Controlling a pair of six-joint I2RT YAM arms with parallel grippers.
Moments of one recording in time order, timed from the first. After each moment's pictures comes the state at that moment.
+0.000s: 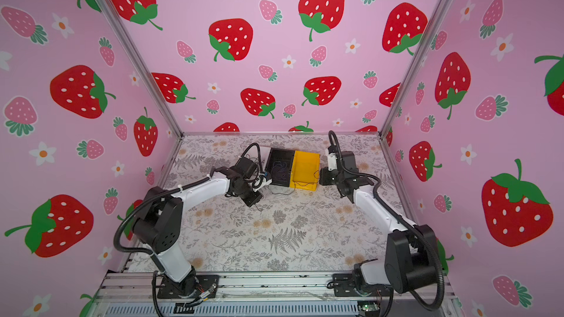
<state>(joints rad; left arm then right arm) -0.49 1.70 1.17 -0.68 0.19 0.33 0.29 1.33 0.93 -0.25 -0.21 0.17</state>
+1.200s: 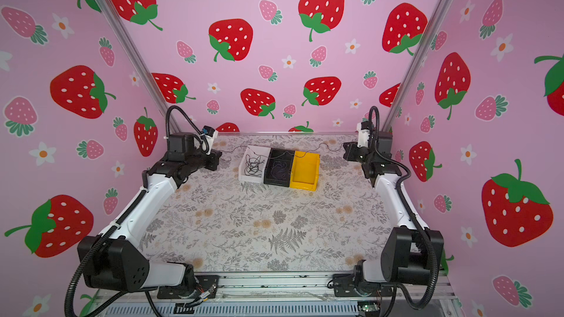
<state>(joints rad) -0.15 1.40 1.26 -0.45 0.26 0.16 0.08 1.42 1.18 -0.20 -0.44 0.18</state>
